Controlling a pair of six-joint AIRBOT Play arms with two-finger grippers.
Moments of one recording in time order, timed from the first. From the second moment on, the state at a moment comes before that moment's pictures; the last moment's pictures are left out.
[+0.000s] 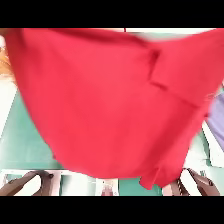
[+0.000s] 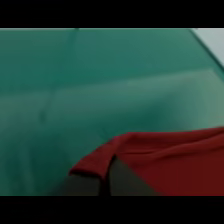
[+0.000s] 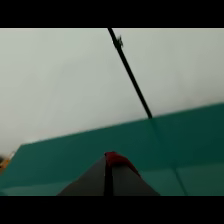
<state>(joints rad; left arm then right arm) 0.22 -1.10 1.54 0.75 -1.18 -1.18 -0.42 -0.79 1.09 -0.47 0.77 1.05</state>
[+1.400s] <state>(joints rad) 0.11 -1.83 1.68 0.96 -1.00 -1.26 -0.30 -1.87 1.64 -0.67 0.82 1.10</state>
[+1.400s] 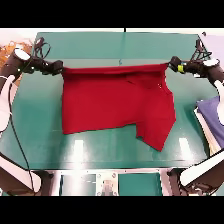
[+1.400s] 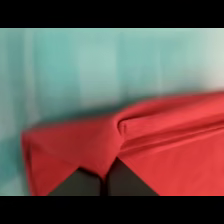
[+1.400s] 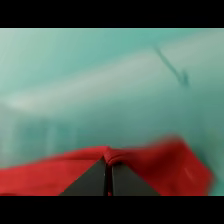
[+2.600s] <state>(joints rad) 0.09 -1.74 1.66 1.21 -1.60 -1.51 -0.45 -1.60 1.47 -1.10 1.34 1.34</state>
